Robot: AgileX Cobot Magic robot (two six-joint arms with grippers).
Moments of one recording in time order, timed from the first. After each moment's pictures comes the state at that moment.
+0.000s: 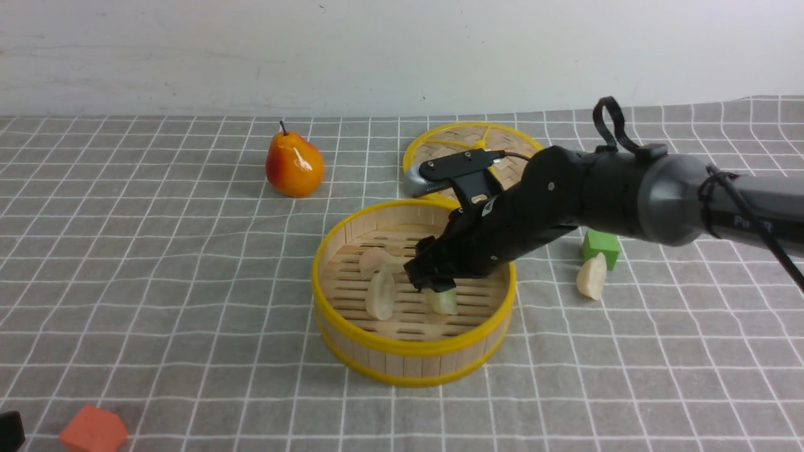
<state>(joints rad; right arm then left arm) 0.48 2.03 -1.49 0.45 0.45 -0.30 -0.47 0.30 -0.38 0.39 0.66 -0.65</state>
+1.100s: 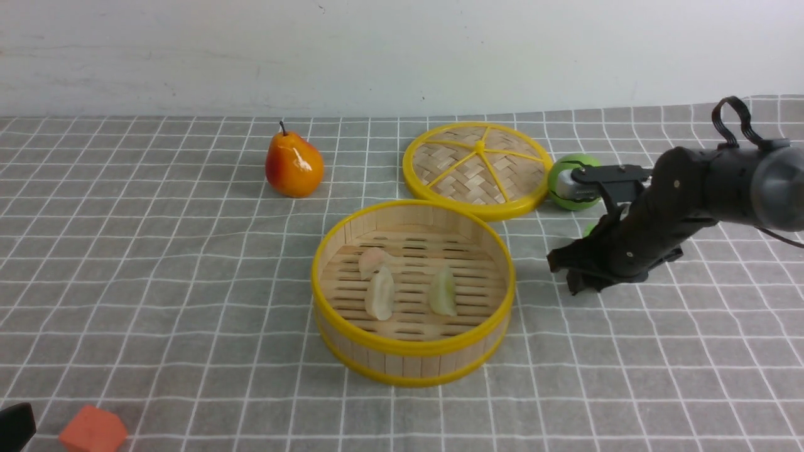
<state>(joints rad) 0.18 2.06 -1.41 0.18 0.52 -0.05 -0.47 0.30 -0.35 0.42 0.59 -0.65</state>
